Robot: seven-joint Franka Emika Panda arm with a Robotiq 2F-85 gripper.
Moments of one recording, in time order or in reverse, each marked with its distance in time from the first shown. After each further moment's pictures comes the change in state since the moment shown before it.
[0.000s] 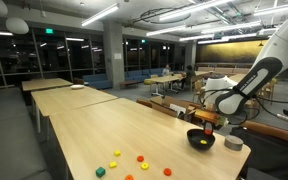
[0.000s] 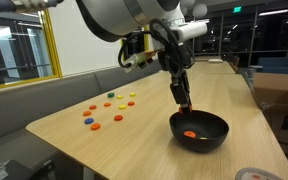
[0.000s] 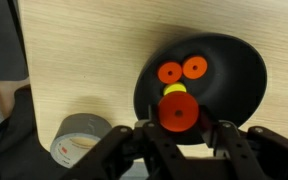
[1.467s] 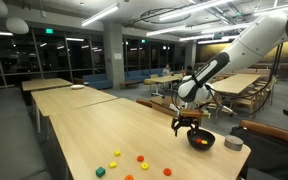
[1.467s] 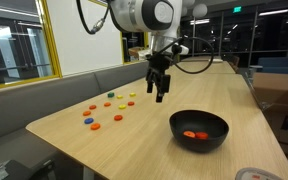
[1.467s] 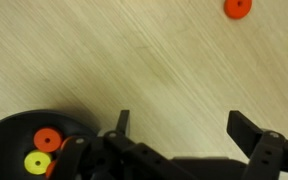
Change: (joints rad) arm 0.111 0.261 0.123 0.357 0.686 -0.335 -1.033
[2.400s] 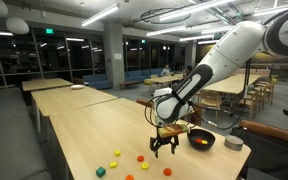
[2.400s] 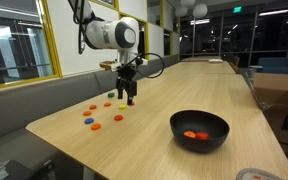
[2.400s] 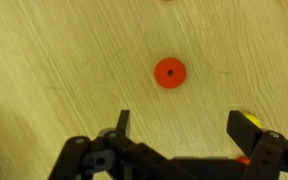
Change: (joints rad) arm 0.273 0.175 0.037 0.124 -0.098 0.014 0.103
